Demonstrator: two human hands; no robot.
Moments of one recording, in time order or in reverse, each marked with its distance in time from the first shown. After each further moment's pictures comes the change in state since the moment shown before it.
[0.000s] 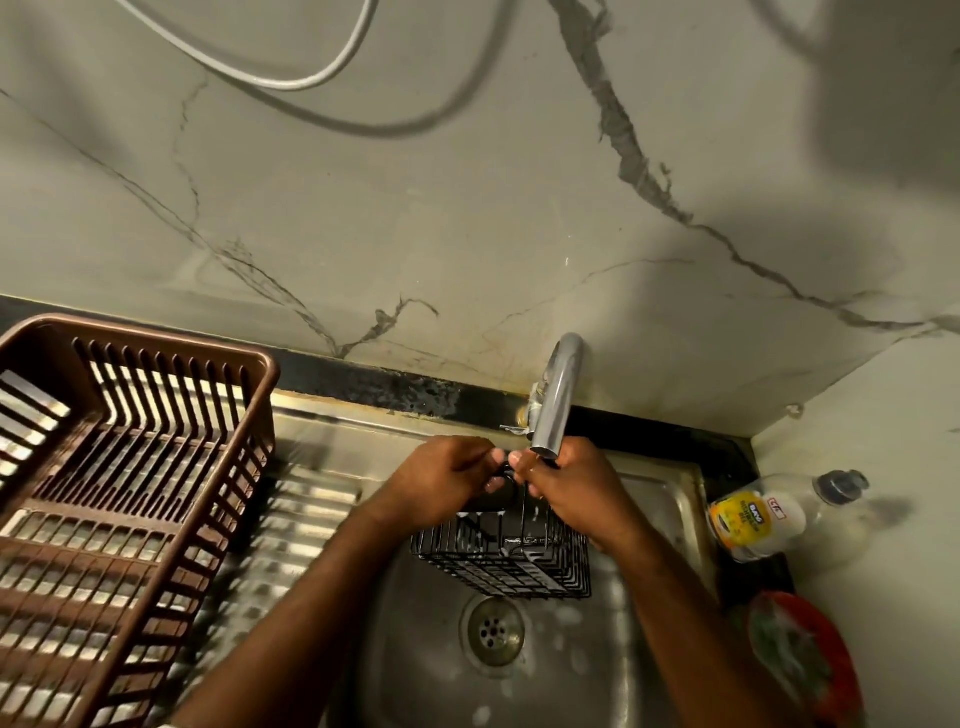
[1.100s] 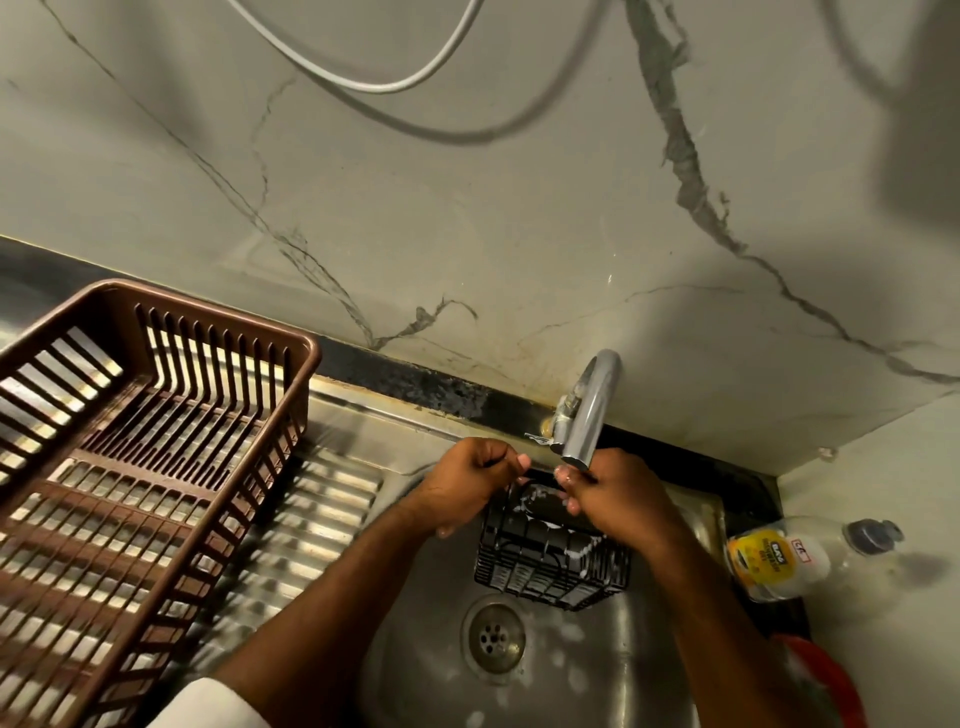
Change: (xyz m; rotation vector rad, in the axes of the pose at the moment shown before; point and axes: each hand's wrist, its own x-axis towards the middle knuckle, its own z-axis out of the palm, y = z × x) left_hand -0.002 -0.005 0.013 -0.426 0.093 -0.086; right_hand 0.008 0.004 -0.021 -0.425 -0.044 0.002
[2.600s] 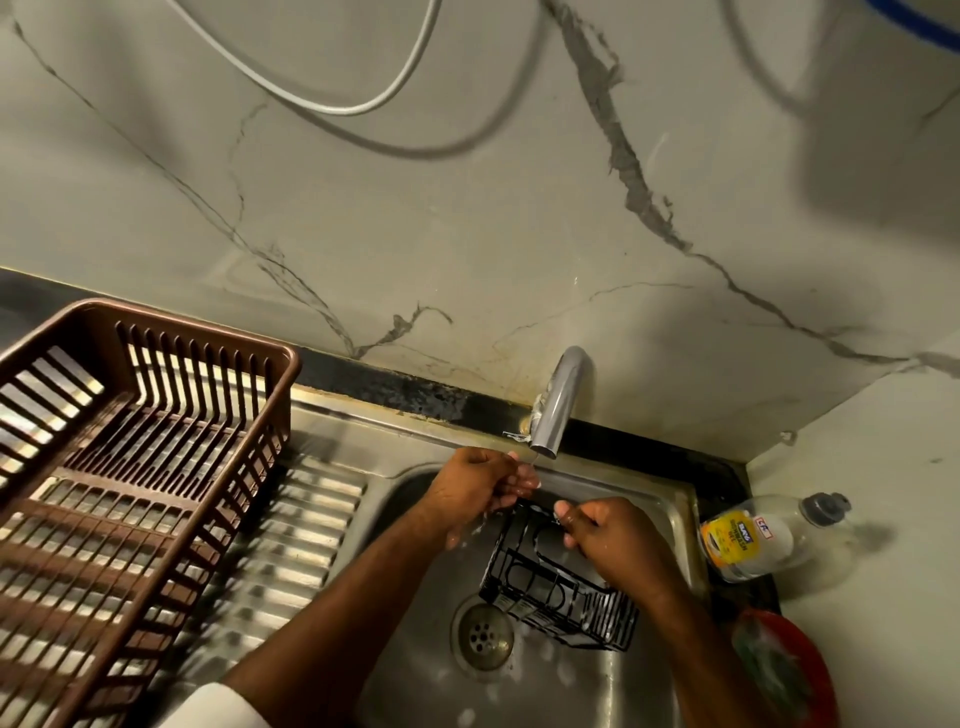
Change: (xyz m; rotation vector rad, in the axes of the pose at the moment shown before) left_hand 0.001 0.007 0.038 -0.367 0.136 -0.284; right_hand -0.036 0.054 0.023 0.104 0.062 0.057
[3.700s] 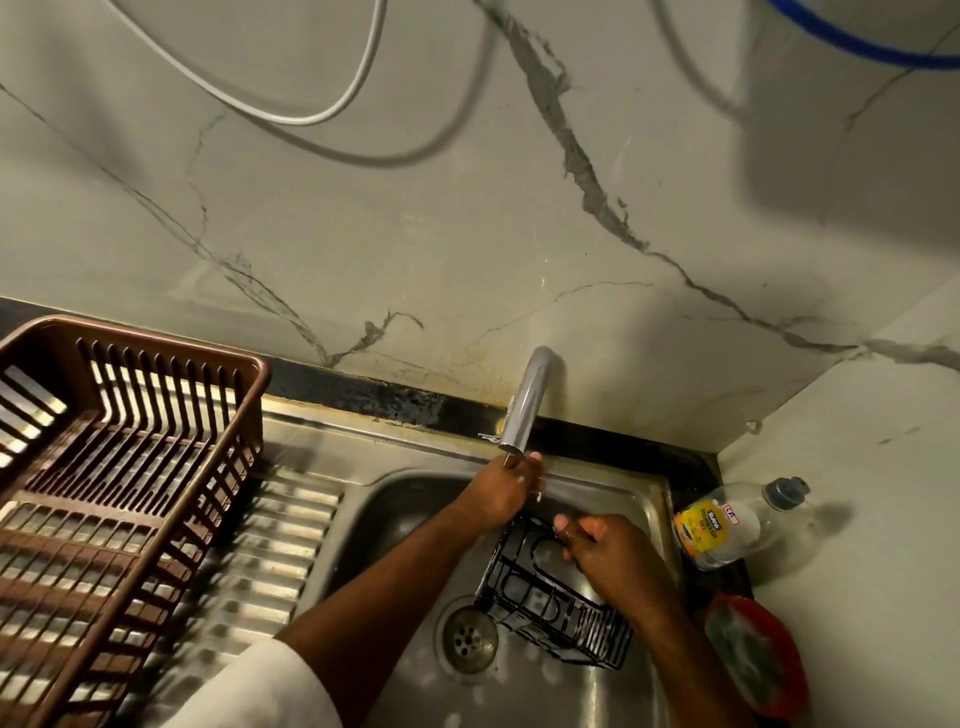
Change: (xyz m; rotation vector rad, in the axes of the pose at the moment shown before) left_hand 0.025 -0.009 0.052 0.316 -0.116 0.006; right_hand -0.021 0.020 -0.006 0.043 0.037 0.067
